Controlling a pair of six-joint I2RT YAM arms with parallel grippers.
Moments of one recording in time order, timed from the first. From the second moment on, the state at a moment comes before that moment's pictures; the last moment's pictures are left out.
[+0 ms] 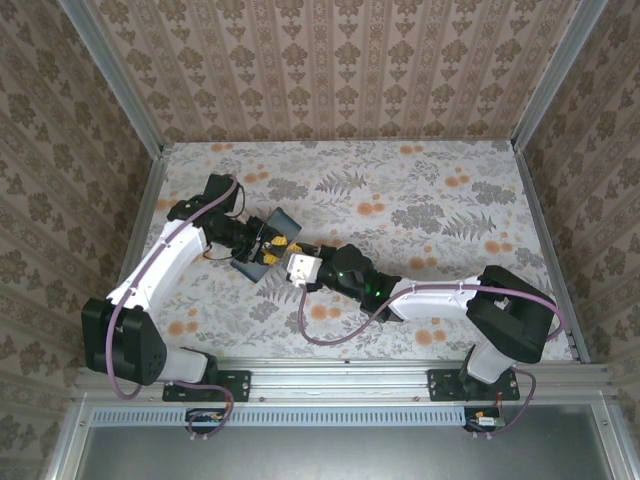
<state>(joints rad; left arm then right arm) -0.33 1.38 1.15 -0.95 0.66 -1.22 0.99 1.60 0.78 0.66 0.08 -0.65</state>
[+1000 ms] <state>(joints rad) -0.32 1.39 1.17 -0.95 0.65 -1.22 0.99 1.60 0.79 0.64 0.08 -0.69</state>
